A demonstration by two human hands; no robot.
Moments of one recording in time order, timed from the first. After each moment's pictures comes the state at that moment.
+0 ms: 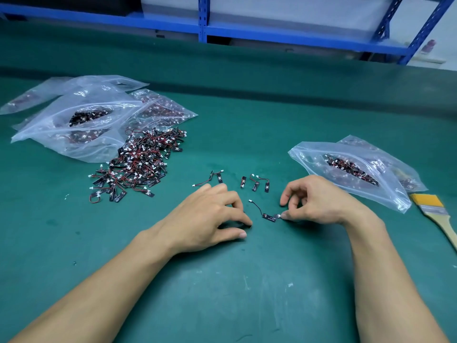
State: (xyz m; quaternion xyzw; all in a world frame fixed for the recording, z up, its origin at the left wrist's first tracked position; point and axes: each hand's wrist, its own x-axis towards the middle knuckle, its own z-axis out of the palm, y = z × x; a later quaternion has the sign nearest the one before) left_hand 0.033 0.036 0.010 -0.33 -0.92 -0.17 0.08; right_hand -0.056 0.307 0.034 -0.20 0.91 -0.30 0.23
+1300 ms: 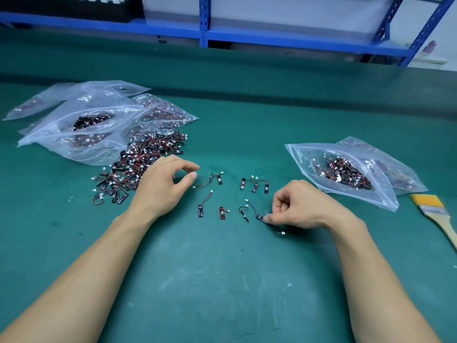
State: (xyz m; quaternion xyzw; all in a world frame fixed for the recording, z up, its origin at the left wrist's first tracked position) left_hand 0.001 -0.025 -0.002 -0.04 -0.92 -0.32 0.22; right_hand -0.045 0.281 0.032 -0.21 0.93 -0.23 0.20
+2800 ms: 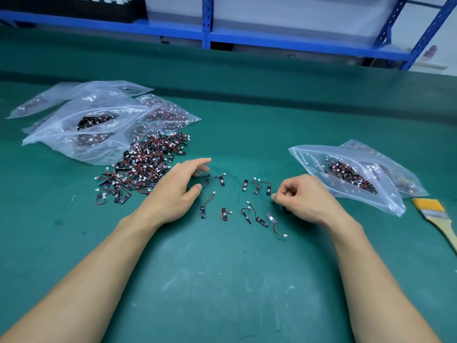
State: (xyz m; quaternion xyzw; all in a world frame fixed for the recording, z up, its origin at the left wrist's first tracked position) left_hand 0.001 -0.021 -0.013 -0.09 -0.92 -0.37 0.11; right_hand -0.058 0.281 0.019 -0.15 0.95 -0.27 0.08
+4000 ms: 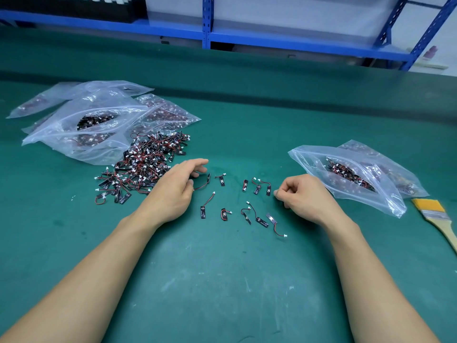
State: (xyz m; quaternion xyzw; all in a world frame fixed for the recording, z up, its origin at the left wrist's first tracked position) left_hand -0.004 -0.022 -0.020 -0.07 -0.92 -0.37 0.13; right_hand -0.062 0.282 0.012 -0.10 0.95 -0.27 0.07
